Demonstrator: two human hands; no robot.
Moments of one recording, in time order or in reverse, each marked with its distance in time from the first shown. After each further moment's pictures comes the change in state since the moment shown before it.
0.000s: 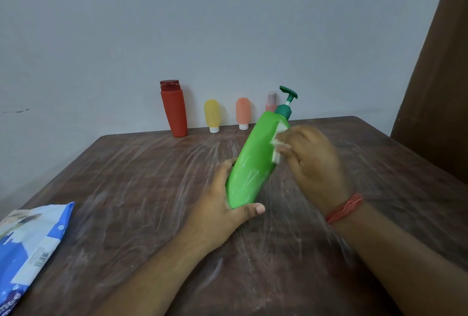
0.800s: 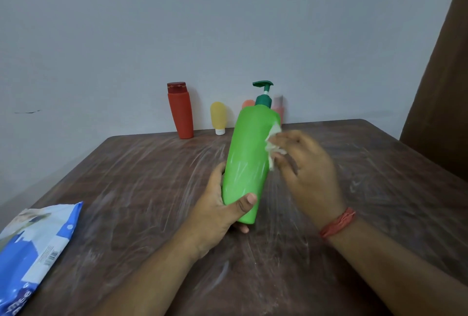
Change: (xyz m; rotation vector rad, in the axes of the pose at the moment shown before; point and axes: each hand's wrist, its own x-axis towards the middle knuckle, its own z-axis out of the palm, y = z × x) left_hand -0.003 0.000 -0.006 -0.578 -0.064 -0.203; right_hand -0.002 -0.030 0.008 0.236 0.059 0.163
